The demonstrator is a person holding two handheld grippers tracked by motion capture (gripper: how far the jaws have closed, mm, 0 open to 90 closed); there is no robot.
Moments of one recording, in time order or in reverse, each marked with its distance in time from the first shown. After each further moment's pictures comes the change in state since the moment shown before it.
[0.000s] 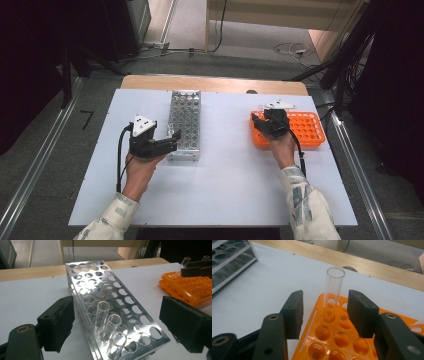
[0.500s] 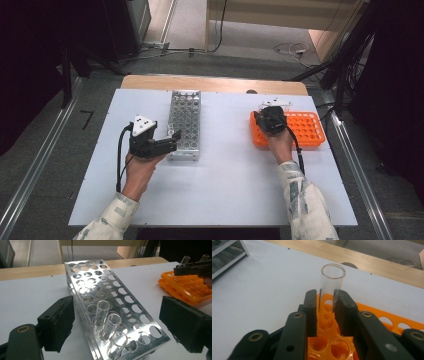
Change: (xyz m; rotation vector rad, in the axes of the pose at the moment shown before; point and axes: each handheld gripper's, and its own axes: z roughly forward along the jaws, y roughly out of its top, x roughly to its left) left arm 0.000 0.000 0.001 0.007 -0.008 0.003; right arm -0.003 0.001 0.018 0.034 -0.008 -0.003
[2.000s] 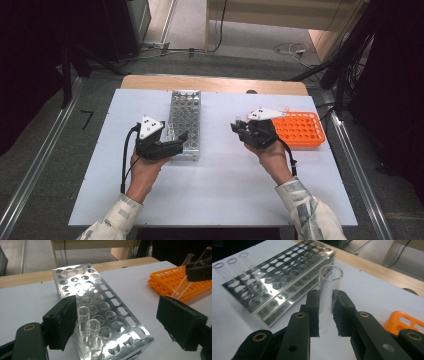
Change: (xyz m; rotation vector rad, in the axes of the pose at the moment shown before) left arm -0.022 0.004 -0.001 -0.011 -0.055 0.058; right arm 0.072 0.008 -0.083 -0.082 0.329 -0.150
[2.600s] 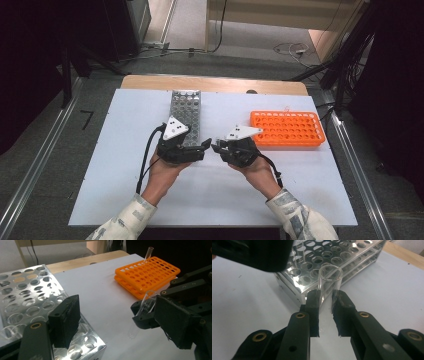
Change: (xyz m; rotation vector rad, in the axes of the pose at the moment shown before) left arm -0.046 0.012 0.017 0.054 -0.156 0.058; right arm 0.053 -0.016 0.014 0.068 0.136 -0.098
